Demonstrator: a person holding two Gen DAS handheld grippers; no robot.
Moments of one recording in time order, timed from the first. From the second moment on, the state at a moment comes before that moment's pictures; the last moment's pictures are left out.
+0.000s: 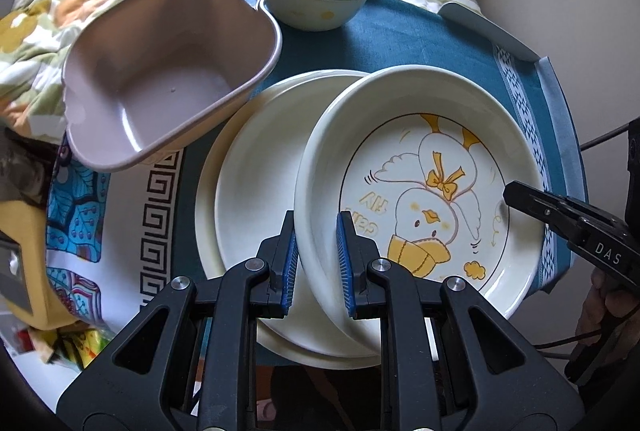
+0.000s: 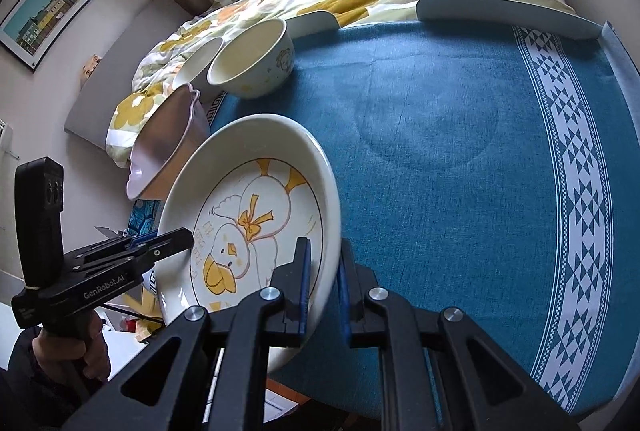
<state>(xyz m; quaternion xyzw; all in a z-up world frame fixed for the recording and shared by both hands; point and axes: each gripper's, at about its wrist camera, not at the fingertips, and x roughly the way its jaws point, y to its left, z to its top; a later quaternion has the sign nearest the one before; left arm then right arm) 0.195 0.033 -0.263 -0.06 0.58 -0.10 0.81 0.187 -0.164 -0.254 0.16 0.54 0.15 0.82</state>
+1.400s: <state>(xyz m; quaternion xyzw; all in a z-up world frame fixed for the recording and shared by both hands) 0.188 0.008 -0.268 0.13 0.56 -0.02 0.82 0.201 -0.111 -0.259 -0.01 0.53 0.14 0.84</state>
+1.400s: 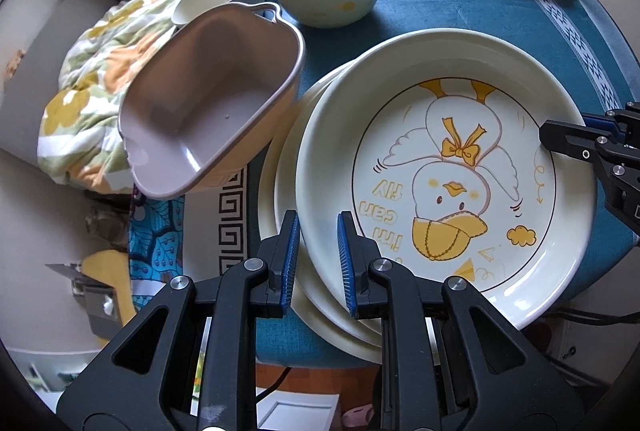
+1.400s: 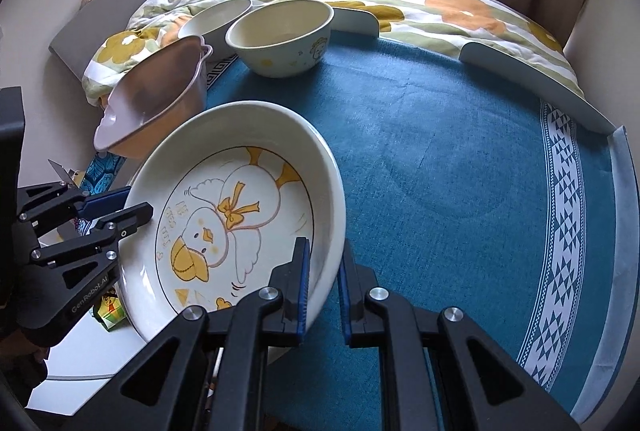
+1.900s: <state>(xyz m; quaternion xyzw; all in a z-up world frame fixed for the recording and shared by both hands) 0.184 0.006 -0.263 0.17 0.54 0.00 0.83 0.197 -0.098 -0.262 -0.04 0.52 0.13 0.84</state>
